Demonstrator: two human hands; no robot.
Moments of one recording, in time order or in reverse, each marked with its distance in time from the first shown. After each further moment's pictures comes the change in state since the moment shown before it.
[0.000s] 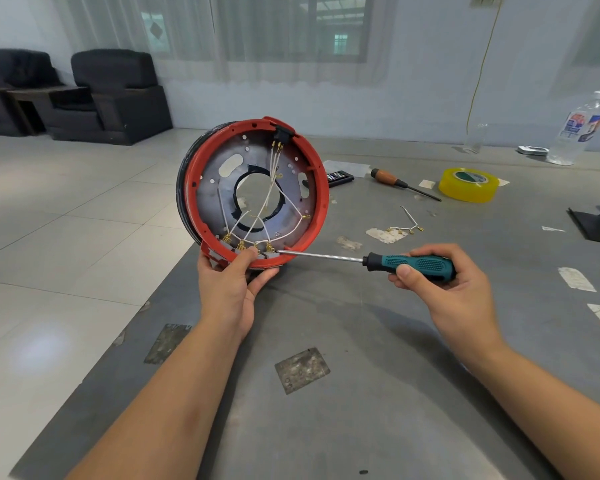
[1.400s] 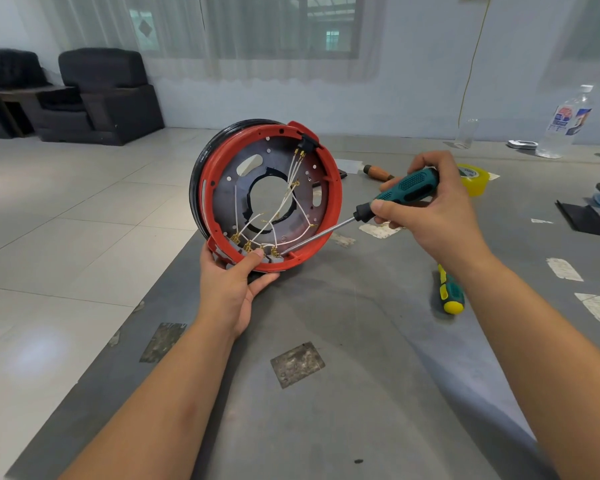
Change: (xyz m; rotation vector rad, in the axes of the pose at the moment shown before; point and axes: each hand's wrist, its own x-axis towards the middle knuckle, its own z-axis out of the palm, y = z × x) left_hand 0.001 -0.005 -0.004 0.100 -0.123 -0.008; right_hand 0.074 -0.049 0.018 -0.182 -0.056 -0.146
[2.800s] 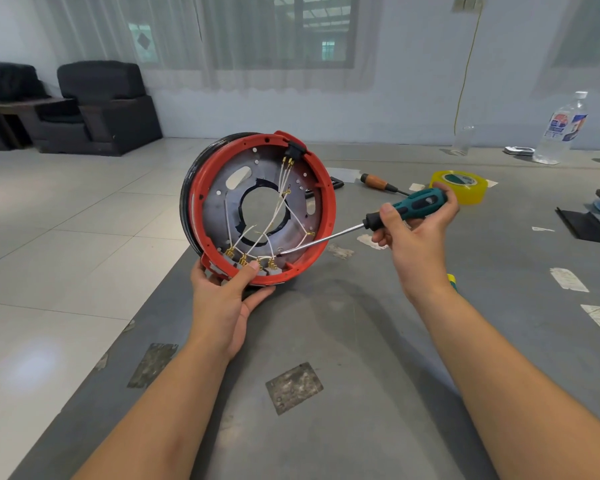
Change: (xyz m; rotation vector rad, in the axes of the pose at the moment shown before) left_hand 0.005 -0.005 -0.002 -0.034 0.002 0.026; right_hand 0.009 0.062 0.032 0.257 0.305 0.088
